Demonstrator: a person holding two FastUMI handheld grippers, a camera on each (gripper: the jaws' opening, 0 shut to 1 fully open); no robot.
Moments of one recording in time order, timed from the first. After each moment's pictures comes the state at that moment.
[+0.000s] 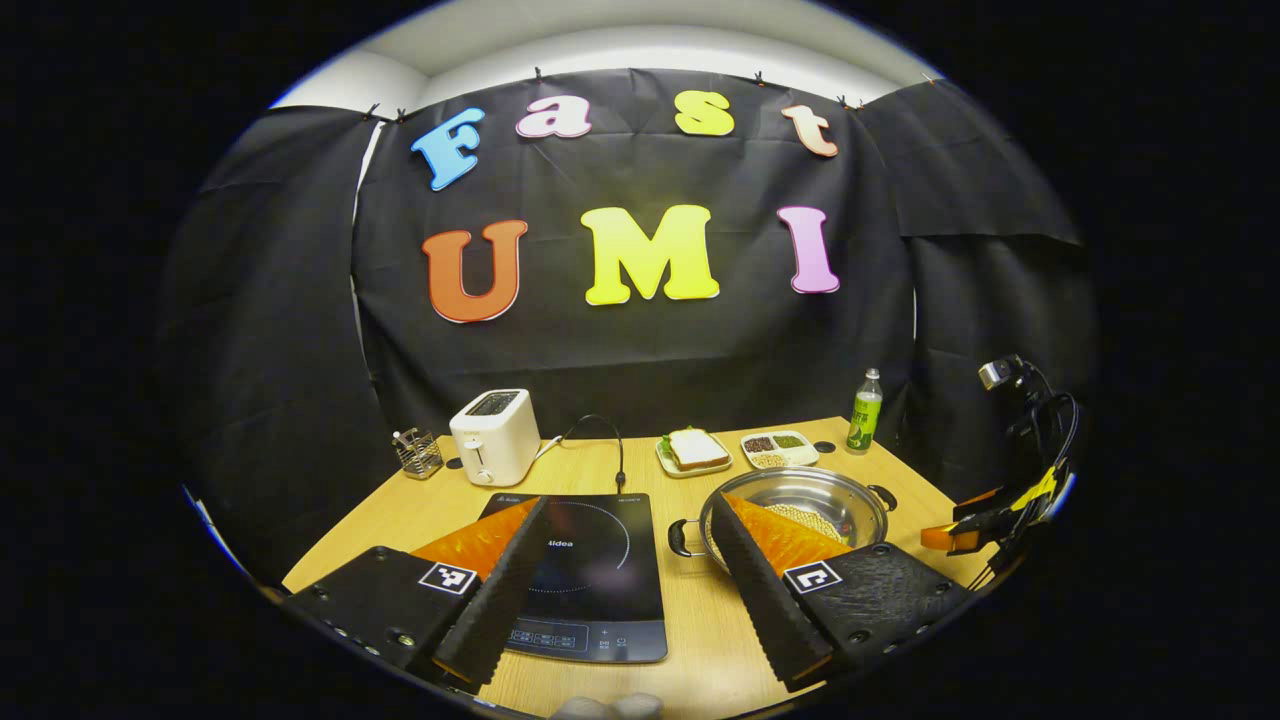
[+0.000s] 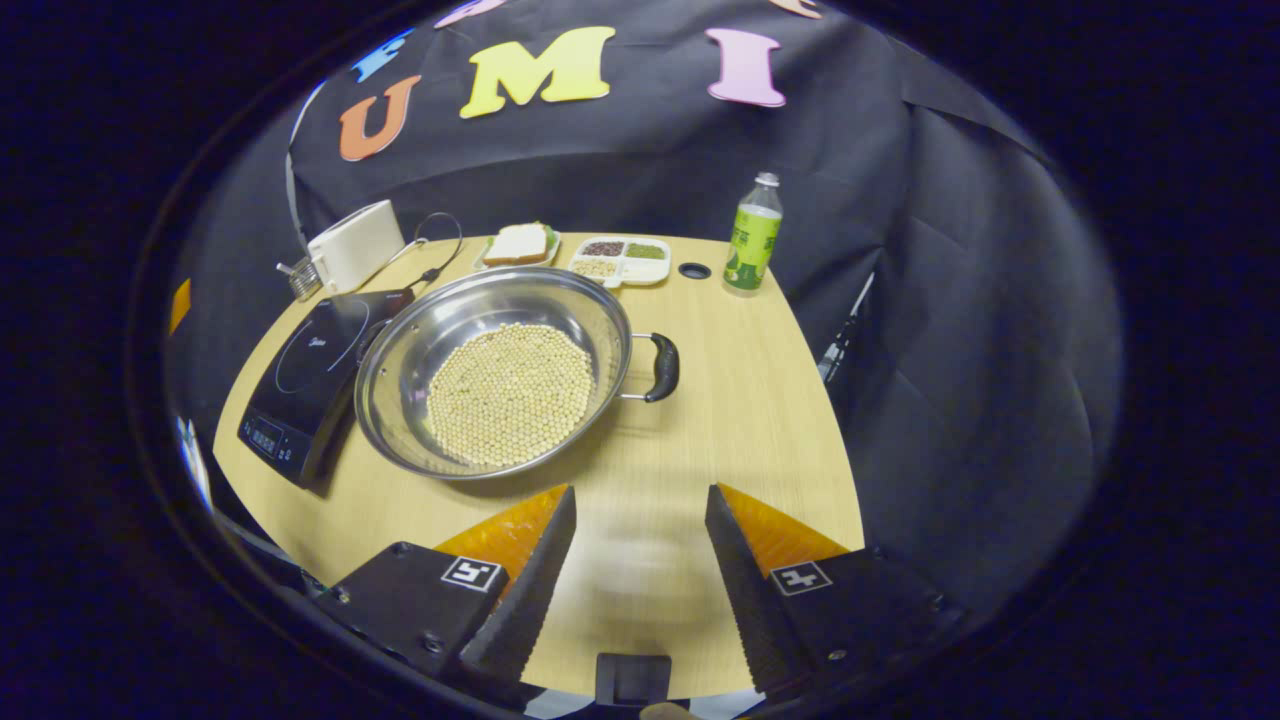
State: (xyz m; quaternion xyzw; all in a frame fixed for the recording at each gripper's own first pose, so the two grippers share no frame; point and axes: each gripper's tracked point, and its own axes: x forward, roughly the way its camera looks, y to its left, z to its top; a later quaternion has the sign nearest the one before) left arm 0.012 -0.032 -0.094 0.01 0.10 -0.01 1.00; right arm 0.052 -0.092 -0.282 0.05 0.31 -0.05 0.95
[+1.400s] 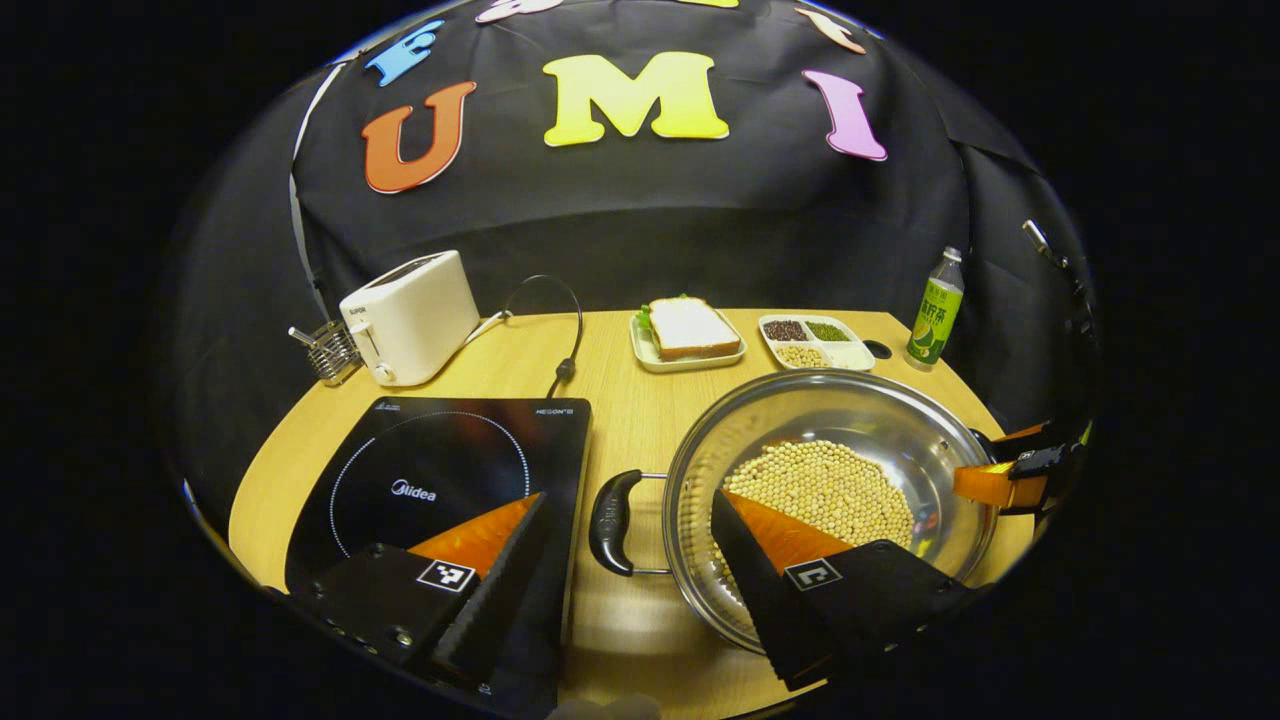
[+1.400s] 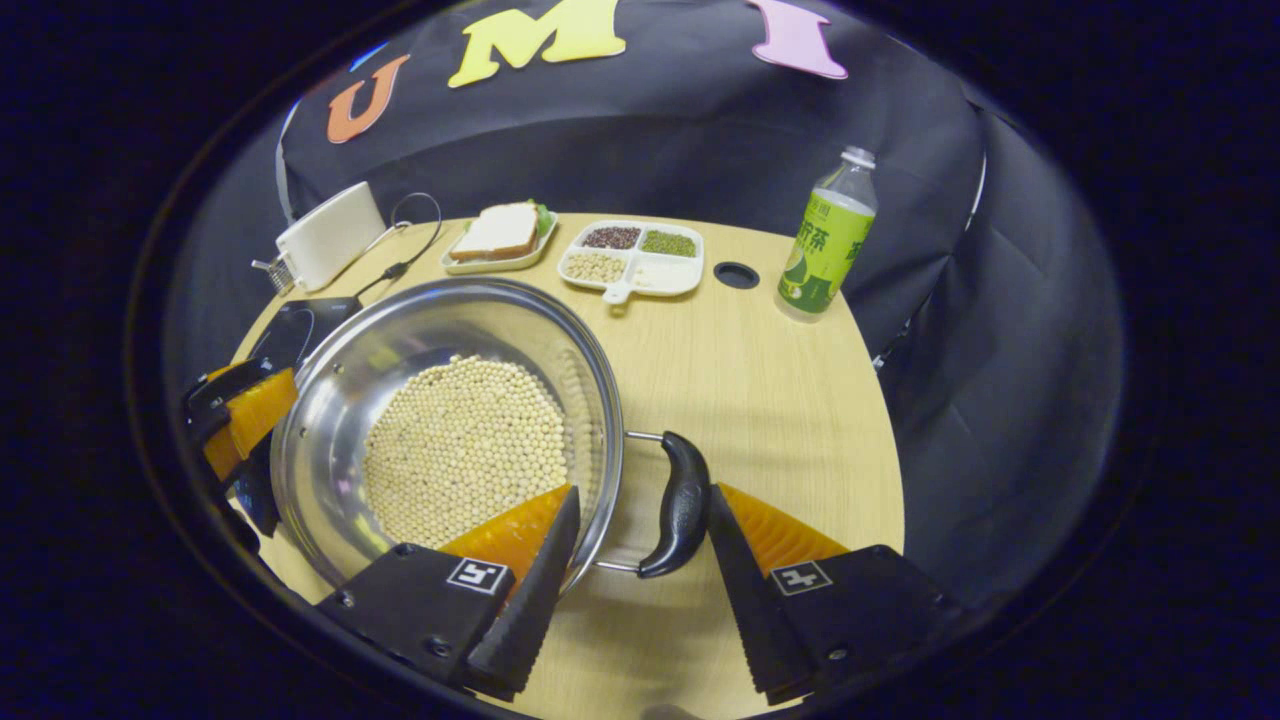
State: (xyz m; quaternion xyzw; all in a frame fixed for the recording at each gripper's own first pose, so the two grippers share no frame) left arm 0.160 -0.098 -0.261 0.00 0.28 0.00 0.96; right arm 0.214 -0.104 -0.306 0.02 0.36 0.01 0.93
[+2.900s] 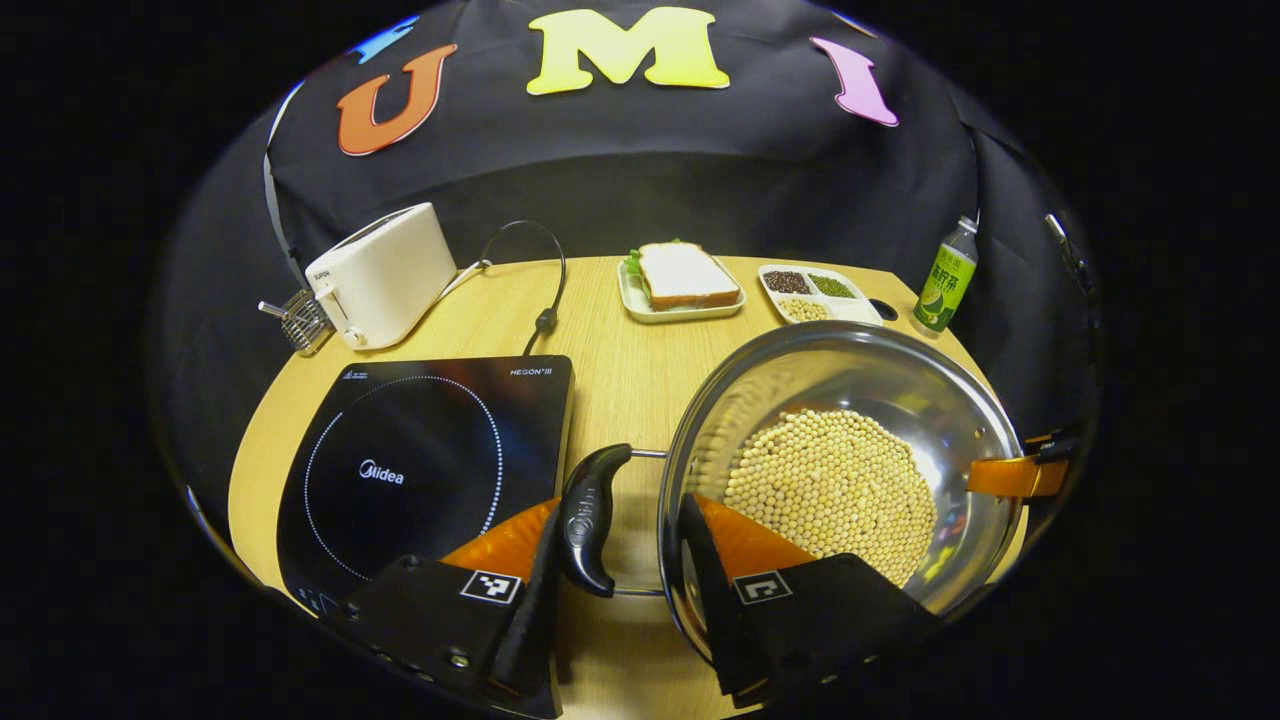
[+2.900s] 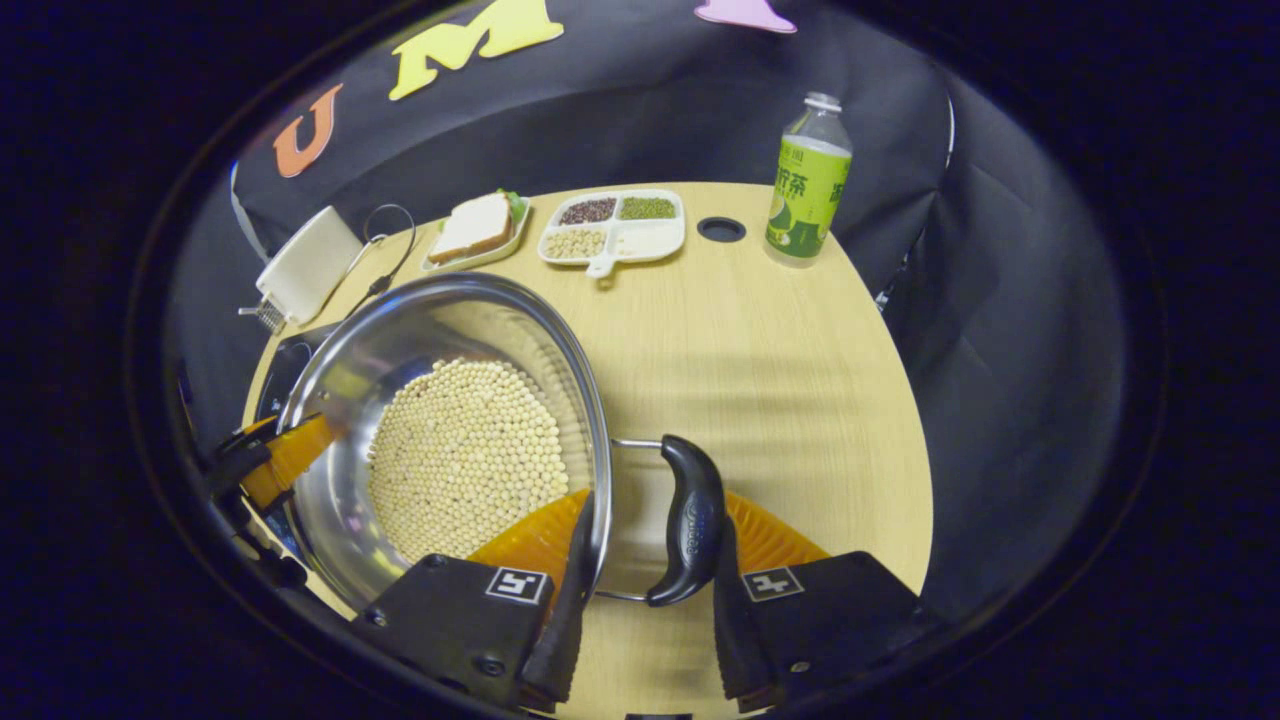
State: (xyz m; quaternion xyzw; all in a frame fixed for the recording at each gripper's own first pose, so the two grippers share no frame) left arm 0.160 -0.098 -0.278 -0.01 0.36 -0.01 0.93; right arm 0.194 -0.095 -0.299 0.10 0.41 -0.01 0.91
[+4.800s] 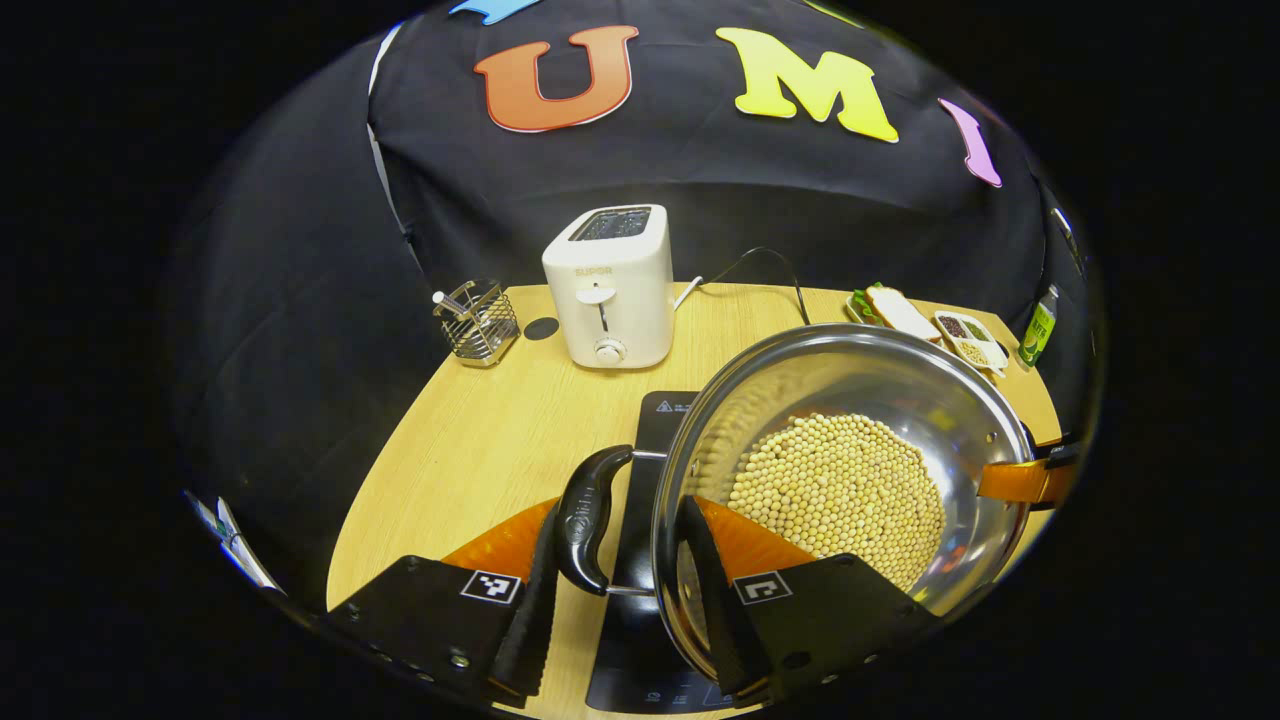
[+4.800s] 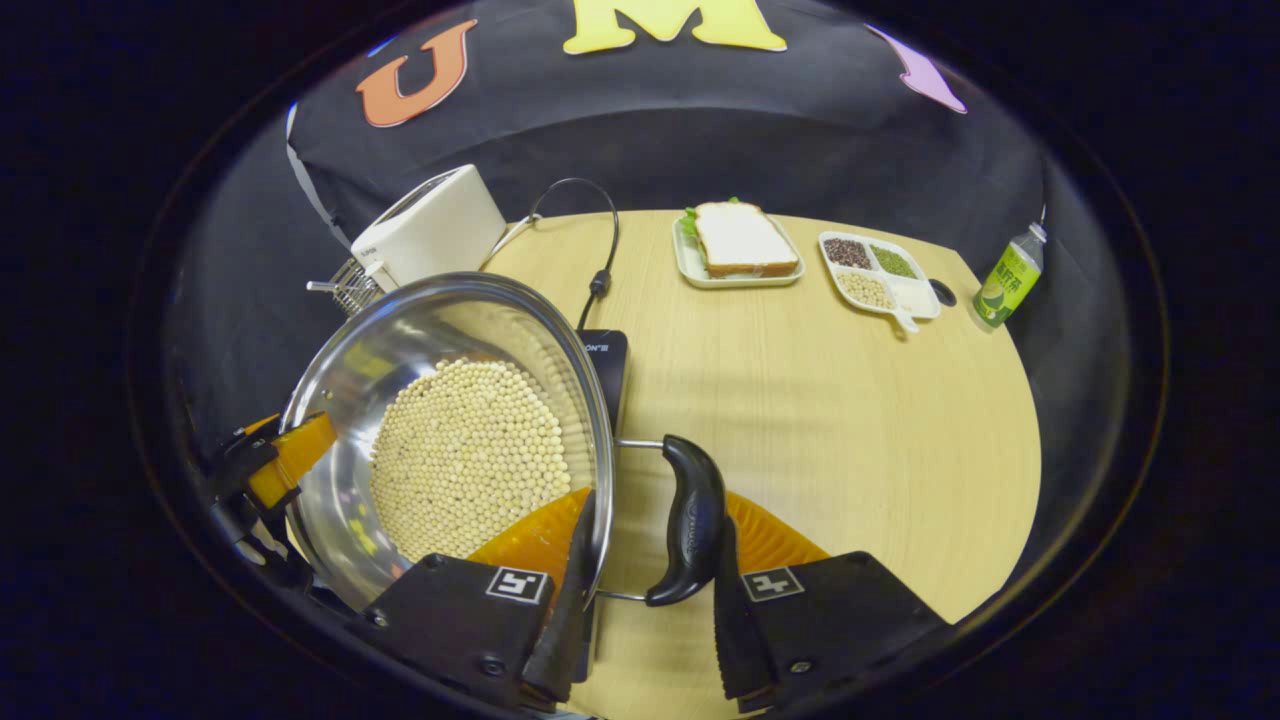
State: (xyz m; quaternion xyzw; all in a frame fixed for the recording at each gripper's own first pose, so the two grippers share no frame) left arm 0.149 0.202 -0.263 -0.01 0.35 0.07 0.94; right arm 0.238 0.214 -0.232 0.08 0.41 0.05 0.91
